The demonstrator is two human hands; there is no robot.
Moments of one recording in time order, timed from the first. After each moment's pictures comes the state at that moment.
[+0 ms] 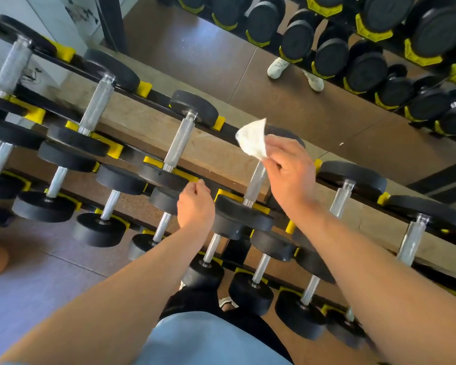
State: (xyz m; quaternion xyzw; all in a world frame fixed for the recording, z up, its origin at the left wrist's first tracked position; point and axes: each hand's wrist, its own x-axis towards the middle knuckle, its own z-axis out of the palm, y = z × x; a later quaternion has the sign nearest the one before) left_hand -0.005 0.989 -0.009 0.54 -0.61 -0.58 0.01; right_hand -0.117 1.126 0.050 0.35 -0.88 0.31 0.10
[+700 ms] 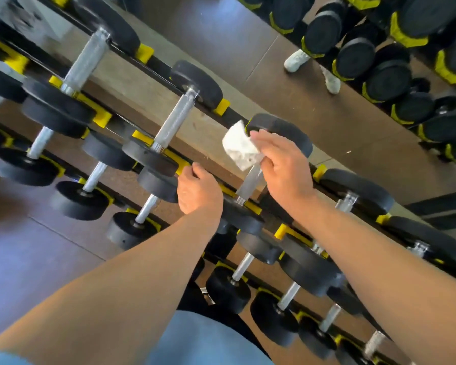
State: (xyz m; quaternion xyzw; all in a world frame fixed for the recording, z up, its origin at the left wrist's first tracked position) left_hand -0.049 1.022 -0.041 0.67 -0.56 -0.48 0.07; right_hand -0.151 1.133 0.020 0.44 -0.86 0.26 -0.01
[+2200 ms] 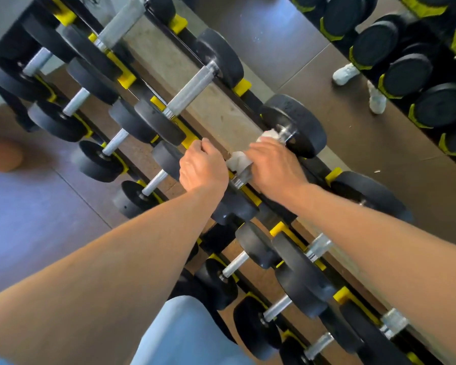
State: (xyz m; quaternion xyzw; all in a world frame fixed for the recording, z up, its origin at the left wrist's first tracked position) left_hand -0.051 1.048 -0.038 0.67 -0.60 -0.42 0.15; right_hand -0.163 1.149 -0.031 0.59 -0.80 0.08 -0.11
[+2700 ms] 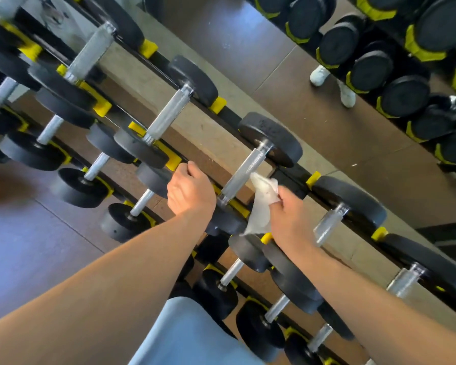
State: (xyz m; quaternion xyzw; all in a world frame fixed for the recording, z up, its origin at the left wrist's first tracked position) left_hand -0.051 1.049 -0.030 0.65 -0.61 -0.44 0.12; right_hand -0.115 1.216 0.009 0.18 -0.90 0.32 -0.24
